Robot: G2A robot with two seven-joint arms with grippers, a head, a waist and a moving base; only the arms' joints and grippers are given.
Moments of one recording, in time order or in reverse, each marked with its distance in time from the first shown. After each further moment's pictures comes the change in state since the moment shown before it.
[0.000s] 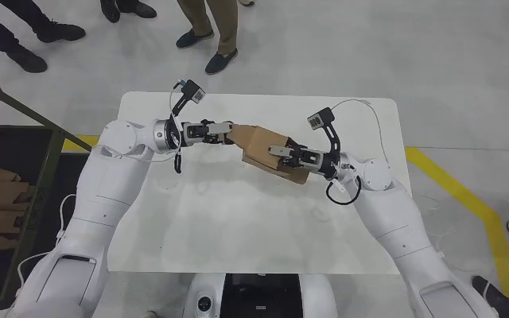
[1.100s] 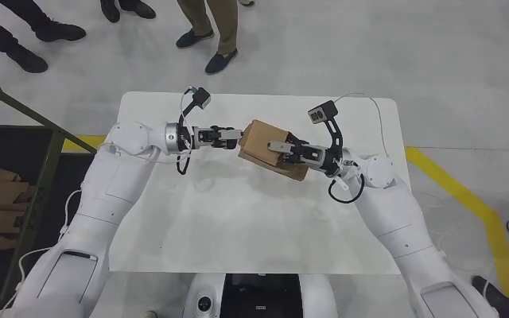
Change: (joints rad) left arm -0.034 0.000 0.075 0.054 0.114 0.010 0.049; right arm 0.005 -0.002 0.009 -0.060 0.043 0.006 0.011
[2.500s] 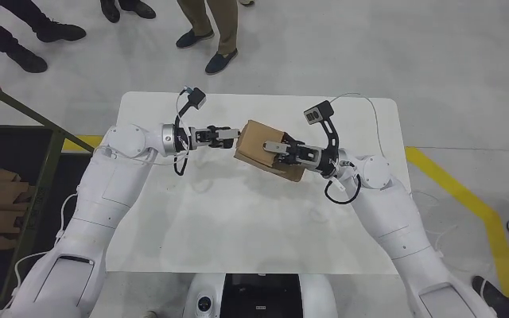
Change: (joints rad) left arm 0.031 0.017 -0.021 -0.037 0.040 0.017 0.041; right arm -0.007 -0.007 -0.013 -0.031 -0.005 0.018 -0.024
